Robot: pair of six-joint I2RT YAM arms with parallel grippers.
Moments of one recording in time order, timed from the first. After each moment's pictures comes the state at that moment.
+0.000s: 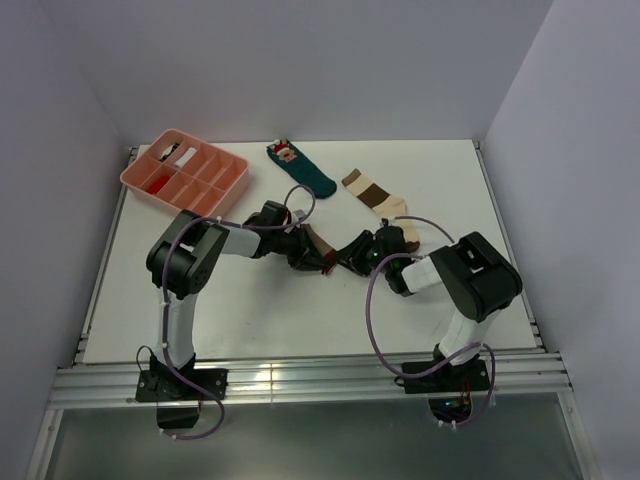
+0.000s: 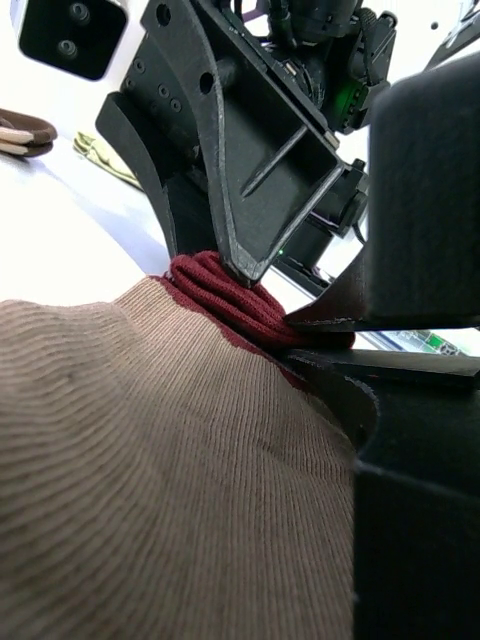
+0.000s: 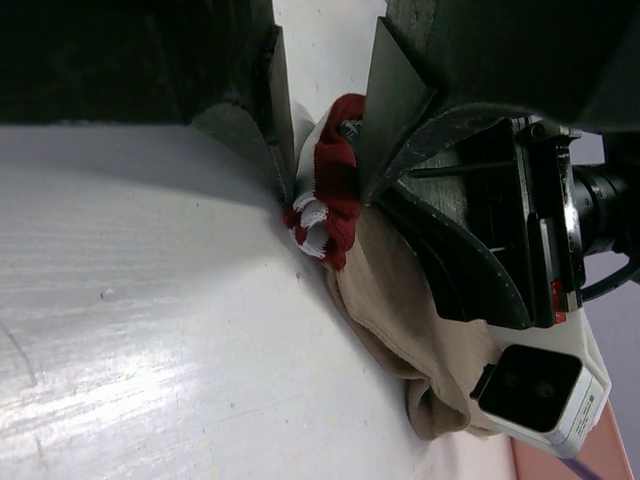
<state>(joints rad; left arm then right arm) -0.53 2.08 1.07 0.18 0.79 -1.05 0.44 1.73 0.49 0.67 -0.26 1.12</state>
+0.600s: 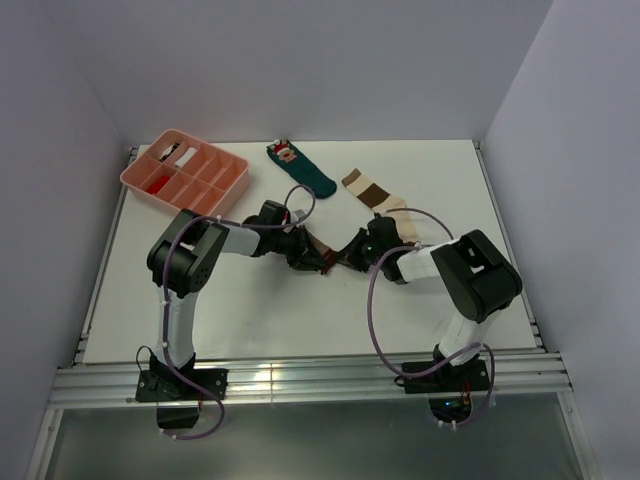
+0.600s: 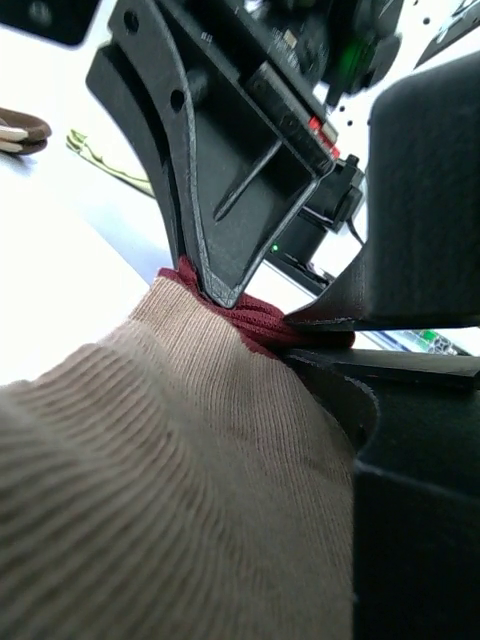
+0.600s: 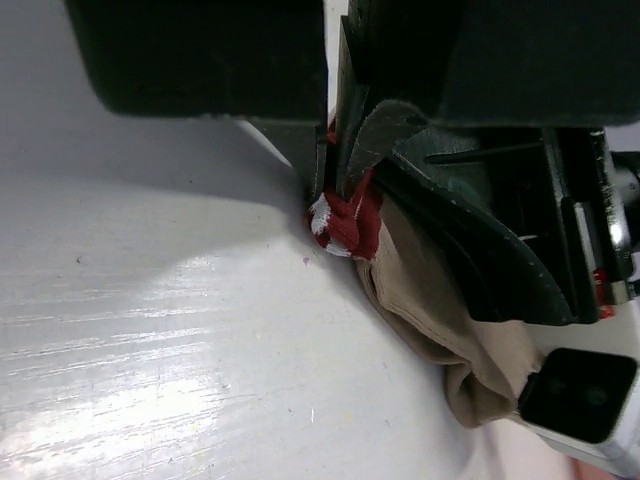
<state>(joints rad) -0.52 2.09 1.08 0.17 0.81 -1.02 0.44 1.75 0.59 0.50 -0.26 1.05</state>
